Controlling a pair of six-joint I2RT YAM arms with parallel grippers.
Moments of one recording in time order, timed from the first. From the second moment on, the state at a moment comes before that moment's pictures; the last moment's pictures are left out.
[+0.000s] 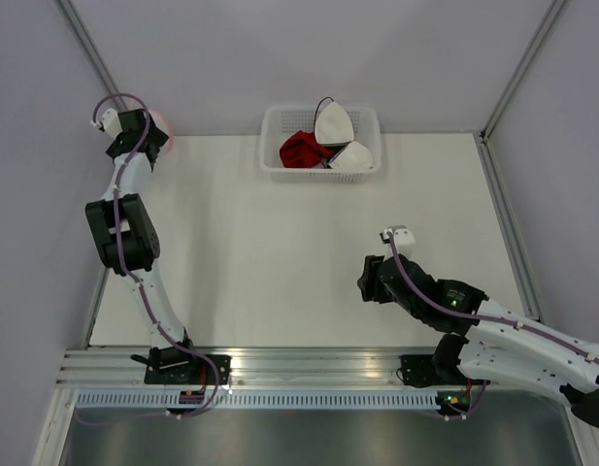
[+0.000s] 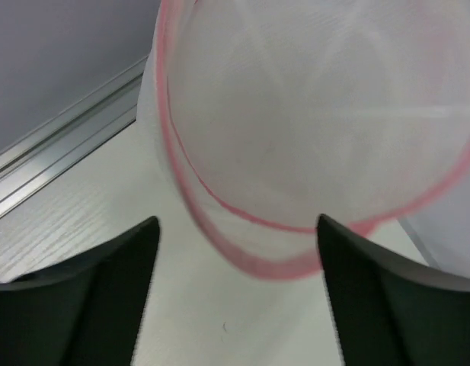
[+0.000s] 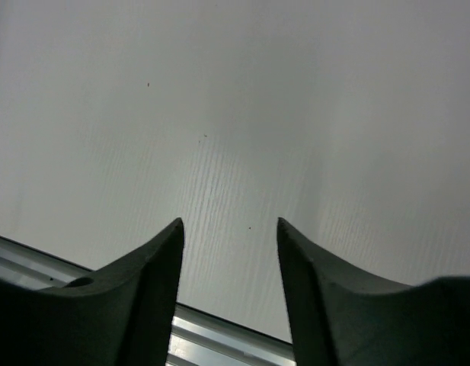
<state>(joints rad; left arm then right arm) 0.22 2.13 1.81 -0.25 -0.31 -0.64 1.00 0.80 0.67 -0.62 0.43 0.69</state>
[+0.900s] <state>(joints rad) -0.36 1.35 1.01 -0.26 0.03 -0.66 1.00 0.84 0.72 -0.46 0.52 0.66</state>
